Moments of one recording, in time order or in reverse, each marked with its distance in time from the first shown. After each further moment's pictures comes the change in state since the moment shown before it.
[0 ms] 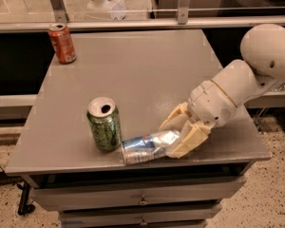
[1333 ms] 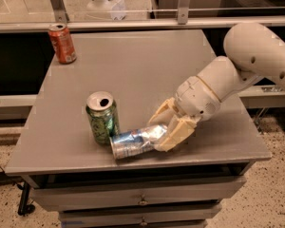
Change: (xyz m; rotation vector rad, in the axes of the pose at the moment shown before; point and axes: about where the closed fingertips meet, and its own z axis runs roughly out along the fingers) arm -0.016 -0.022 0.016 -0.029 -0.017 -0.046
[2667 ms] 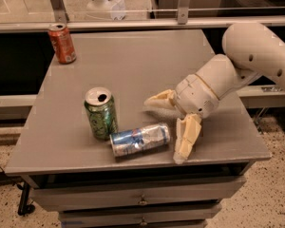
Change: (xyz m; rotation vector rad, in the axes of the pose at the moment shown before) arm -0.002 -0.006 -0.001 0.001 -0.001 -0.006
